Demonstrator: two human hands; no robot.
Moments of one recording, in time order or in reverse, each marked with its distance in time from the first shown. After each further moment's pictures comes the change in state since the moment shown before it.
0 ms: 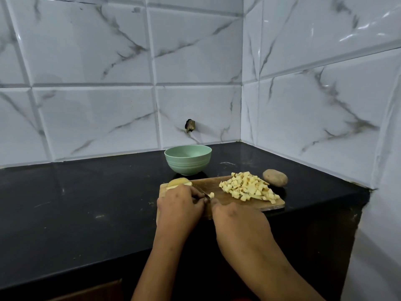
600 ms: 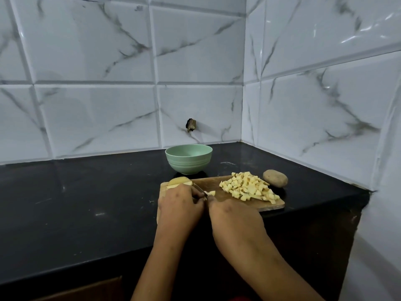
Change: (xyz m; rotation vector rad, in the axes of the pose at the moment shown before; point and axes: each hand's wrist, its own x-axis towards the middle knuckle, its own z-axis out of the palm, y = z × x) left_hand -0.005 0.002 -0.001 -0.068 -0.004 -0.009; right_hand 0.009 -0.004 0.002 0.025 -0.004 0.010
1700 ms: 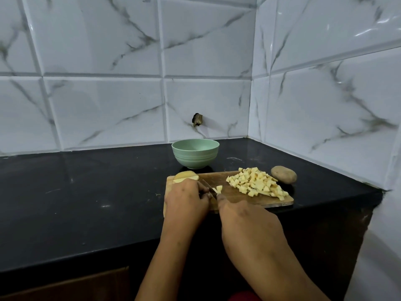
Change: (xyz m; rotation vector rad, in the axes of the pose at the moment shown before) left_hand -0.002 -0.002 0.001 -0.024 0.029 0.021; right_hand -0.025 -0.002 -0.012 0.025 -0.001 -0.030
